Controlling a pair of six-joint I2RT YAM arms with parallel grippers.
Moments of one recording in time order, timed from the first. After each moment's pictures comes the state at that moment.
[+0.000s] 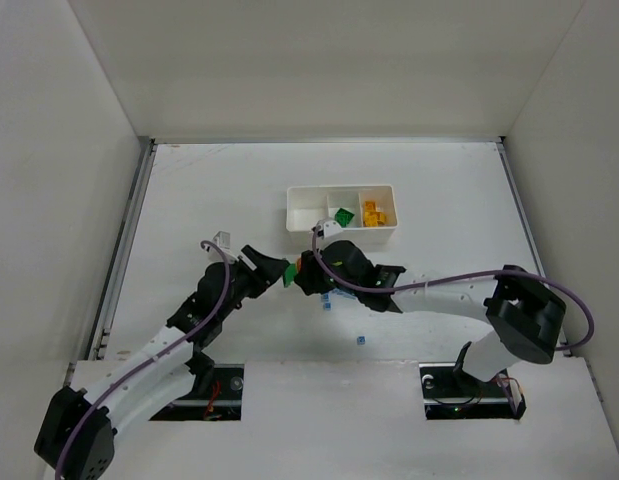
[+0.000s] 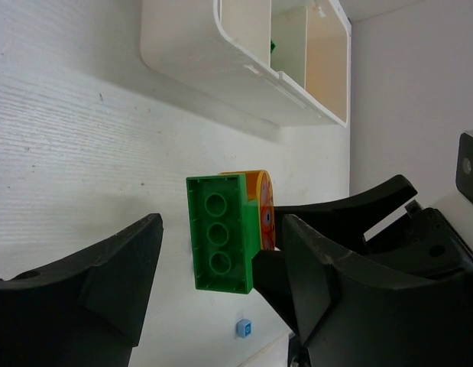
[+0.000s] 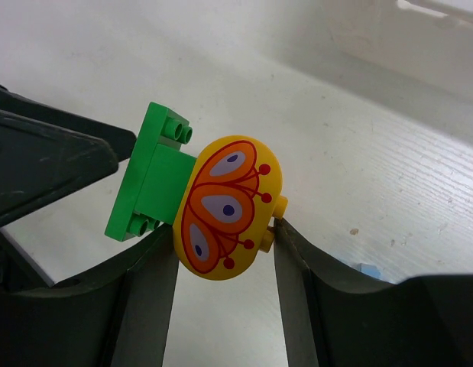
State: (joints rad) left arm -0.57 0.71 0.25 0.11 -0.05 -1.08; right arm 1.03 1.54 0.86 0.14 0.19 0.54
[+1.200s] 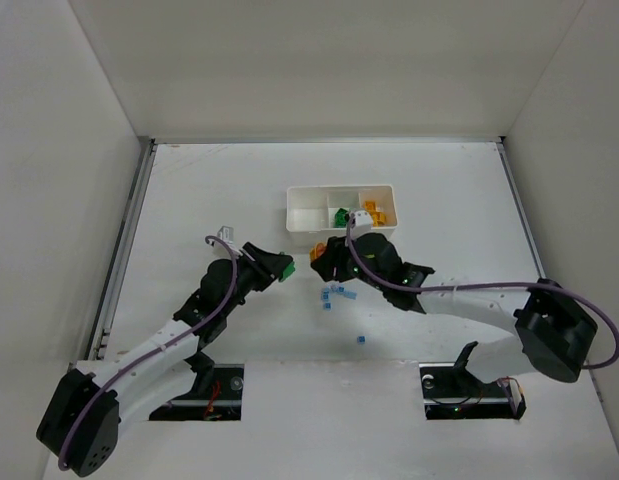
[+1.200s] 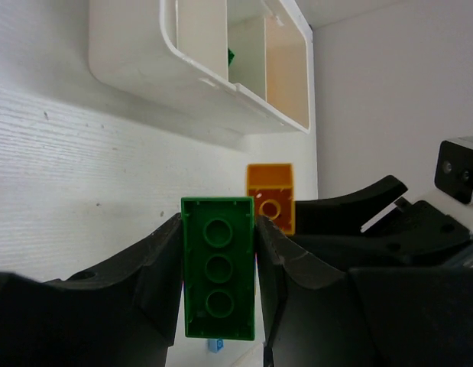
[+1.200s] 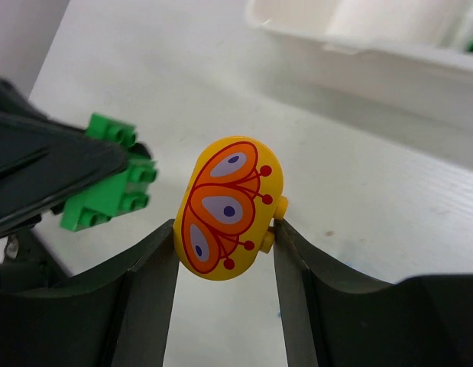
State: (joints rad) left arm -0.59 0.82 0.25 0.30 -0.03 -1.12; right arm 0.93 1.38 0.73 0.24 0.12 0.60
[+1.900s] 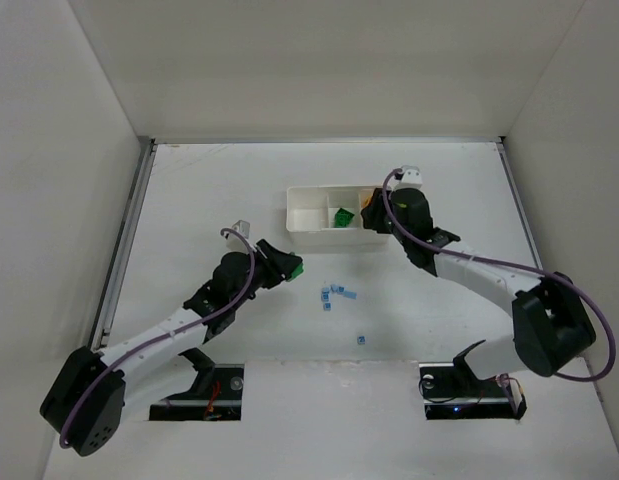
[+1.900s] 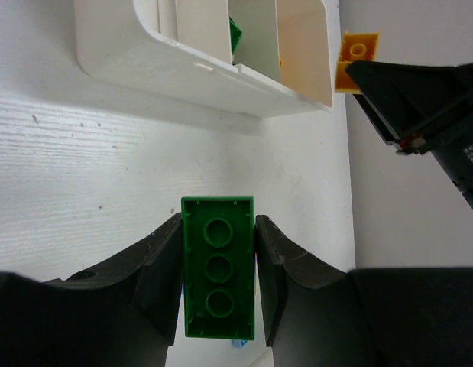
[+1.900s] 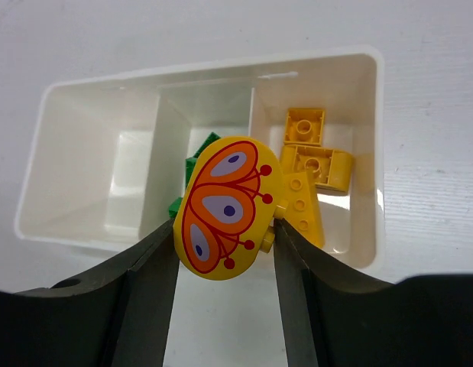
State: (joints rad) left arm -0.64 0.94 0.32 0.29 -0.05 -1.02; right arm 0.53 1.39 0.83 0.15 0.23 0.46
